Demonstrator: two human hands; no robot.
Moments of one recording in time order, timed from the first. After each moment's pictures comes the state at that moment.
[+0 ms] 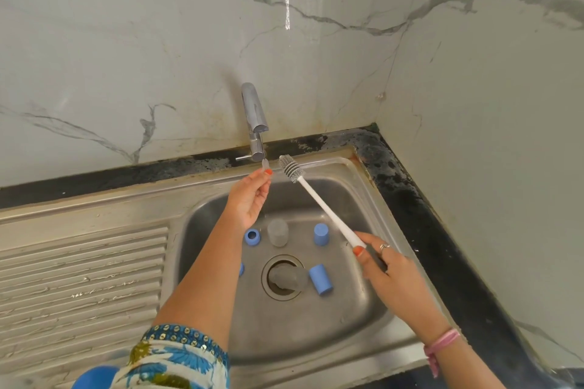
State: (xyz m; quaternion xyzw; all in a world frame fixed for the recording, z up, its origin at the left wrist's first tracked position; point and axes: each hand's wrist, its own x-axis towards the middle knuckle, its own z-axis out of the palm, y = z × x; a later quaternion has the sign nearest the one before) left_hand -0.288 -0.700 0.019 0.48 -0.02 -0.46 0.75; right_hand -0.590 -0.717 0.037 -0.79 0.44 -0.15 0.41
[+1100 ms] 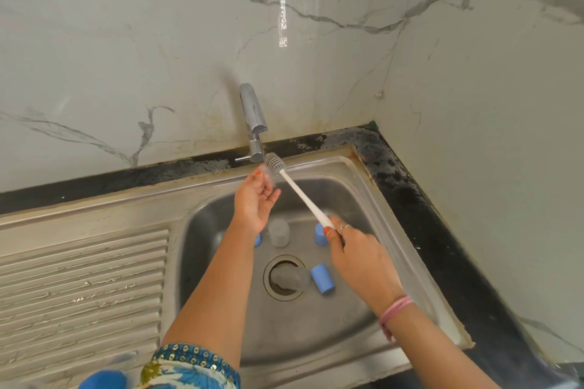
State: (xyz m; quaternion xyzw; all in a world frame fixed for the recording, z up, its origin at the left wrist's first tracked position) left_hand -0.306 -0.703 0.017 0.47 -0.01 -0.45 0.76; right_hand -0.527 -0.709 0.053 -0.84 0.46 -0.08 0.28
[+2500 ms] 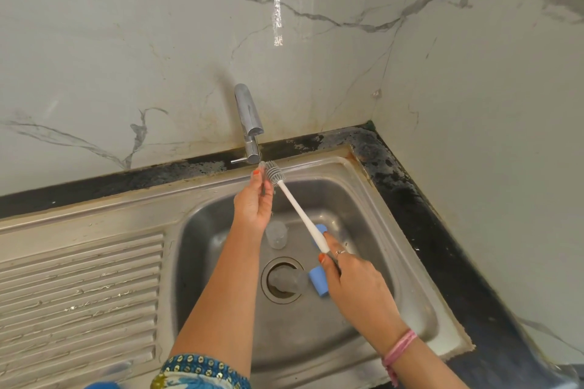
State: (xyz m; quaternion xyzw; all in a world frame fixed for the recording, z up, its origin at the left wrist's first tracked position) left_hand -0.310 -0.713 0.023 0.34 0.12 -0.44 0.82; right_hand -0.538 -0.683 0.038 -0.84 0.45 -0.10 0.30
